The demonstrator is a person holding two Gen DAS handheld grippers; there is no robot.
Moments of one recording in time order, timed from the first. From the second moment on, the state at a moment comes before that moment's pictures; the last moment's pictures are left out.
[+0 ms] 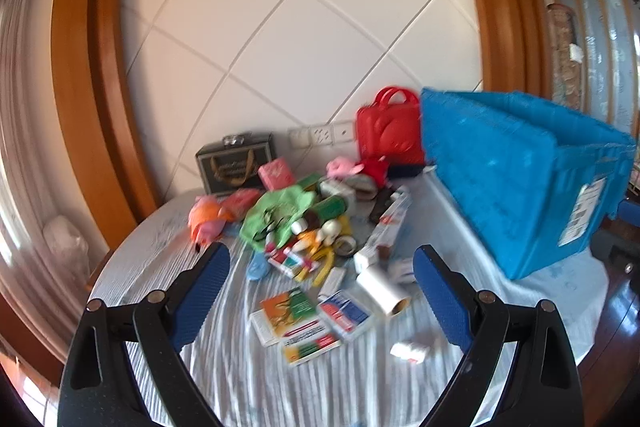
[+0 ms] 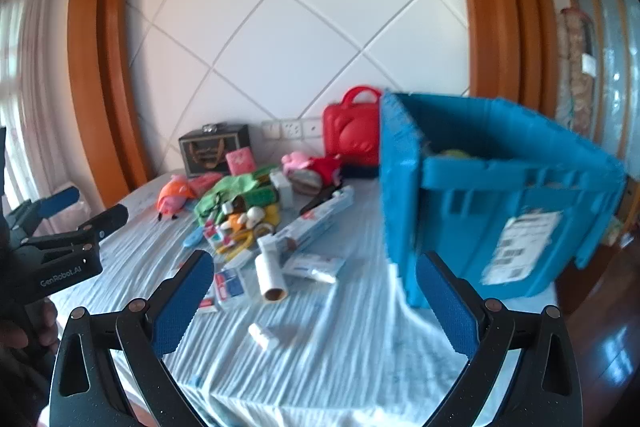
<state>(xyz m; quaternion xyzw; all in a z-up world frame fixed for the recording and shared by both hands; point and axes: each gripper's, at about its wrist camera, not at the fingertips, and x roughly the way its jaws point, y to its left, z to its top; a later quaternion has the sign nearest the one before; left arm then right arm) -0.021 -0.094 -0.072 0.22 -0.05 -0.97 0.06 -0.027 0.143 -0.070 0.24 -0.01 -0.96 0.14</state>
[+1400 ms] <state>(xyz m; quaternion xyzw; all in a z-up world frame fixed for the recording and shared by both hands) -0.186 -0.238 -0.206 0.37 -0.07 -0.93 0.00 -0.300 -0.067 -0.195 0.43 0.11 -0.84 0.33</state>
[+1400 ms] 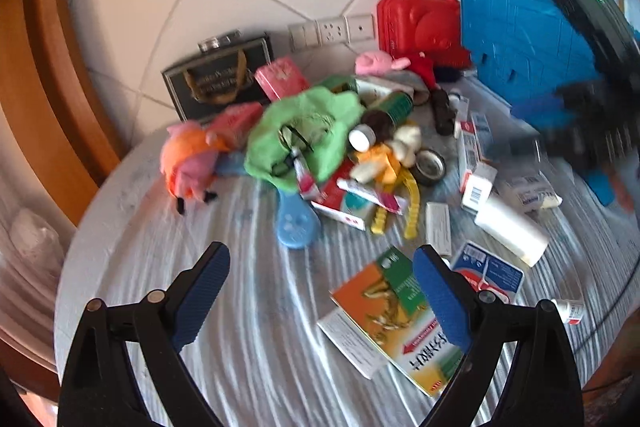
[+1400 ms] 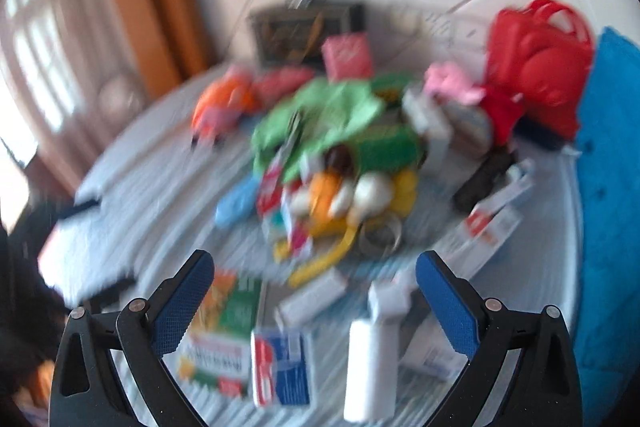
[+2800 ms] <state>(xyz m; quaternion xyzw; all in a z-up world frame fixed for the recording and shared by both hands) -0.105 -0.311 -0.233 0.39 -0.03 -0.92 0.02 -0.249 -0.183 -0.340 0.55 0.30 -0.69 0.36</state>
